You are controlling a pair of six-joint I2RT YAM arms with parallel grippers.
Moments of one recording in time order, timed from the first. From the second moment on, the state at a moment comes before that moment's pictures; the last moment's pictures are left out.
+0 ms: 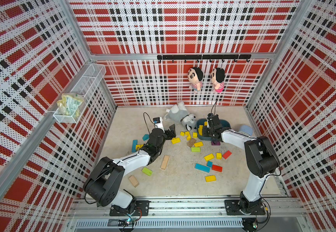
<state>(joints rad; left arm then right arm) -0.54 1.50 0.72 0.53 -0.25 -0.46 0.35 1.85 1.17 -0.13 0.10 0.33</state>
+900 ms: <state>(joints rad) -0.45 1.40 0.58 0.54 -0.37 -0.67 0.57 1.85 1.38 -0.13 -0.05 -0.16</state>
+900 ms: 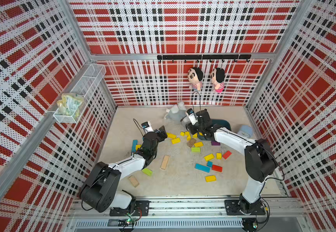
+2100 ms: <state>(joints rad) -0.36 1.04 0.36 0.45 -0.45 -0.86 0.69 2.39 1.92 -0.45 -0.16 -0.38</state>
